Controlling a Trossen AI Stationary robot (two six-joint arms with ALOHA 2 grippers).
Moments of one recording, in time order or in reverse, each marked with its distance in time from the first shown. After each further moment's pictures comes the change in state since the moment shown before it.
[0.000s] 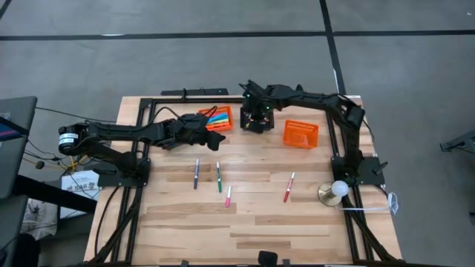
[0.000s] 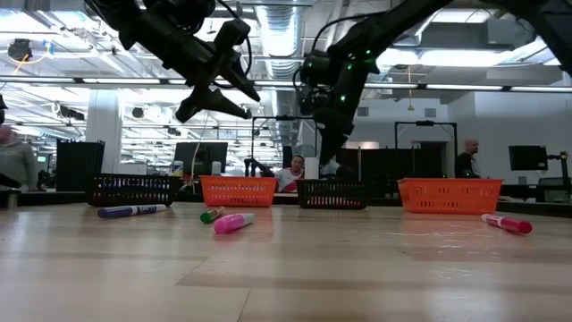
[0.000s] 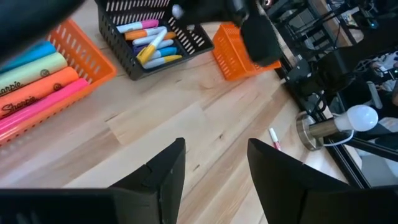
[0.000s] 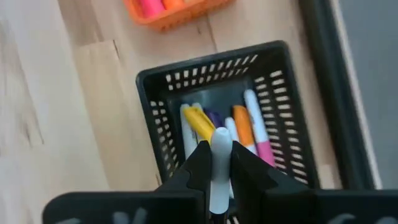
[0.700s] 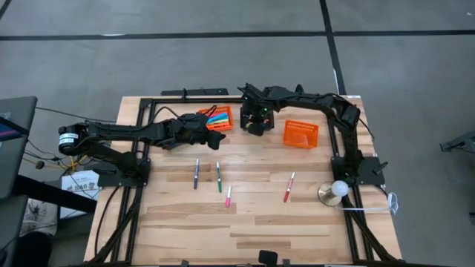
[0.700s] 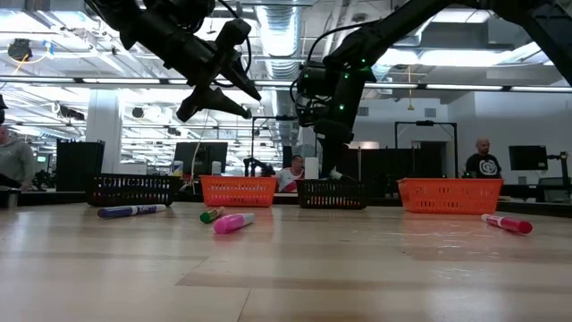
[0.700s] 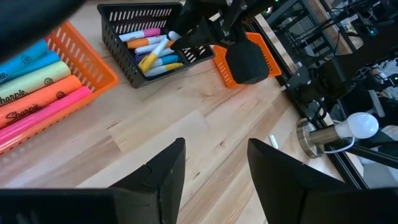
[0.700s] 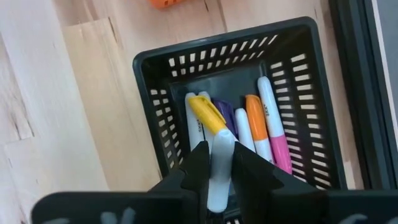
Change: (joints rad) left arm 0.000 0.001 0.000 0.017 -0.022 0.000; right arm -0.001 0.058 0.014 -0.033 -0.006 -0.001
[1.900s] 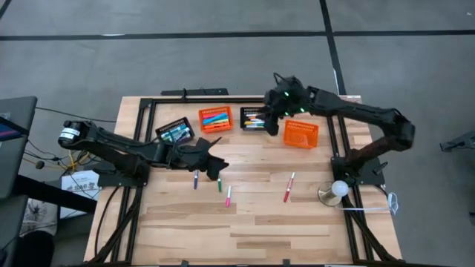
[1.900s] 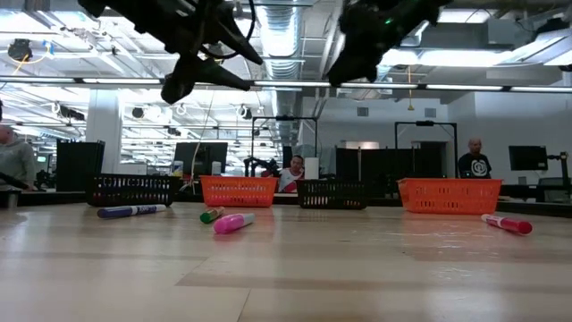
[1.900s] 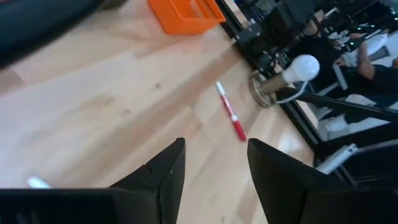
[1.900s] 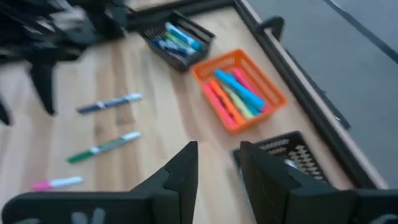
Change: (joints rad) left arm -0.371 0.004 0.001 0.024 -0.186 -0.149; right arm 0.052 -0.575 -0.320 0.306 -0.203 0.215
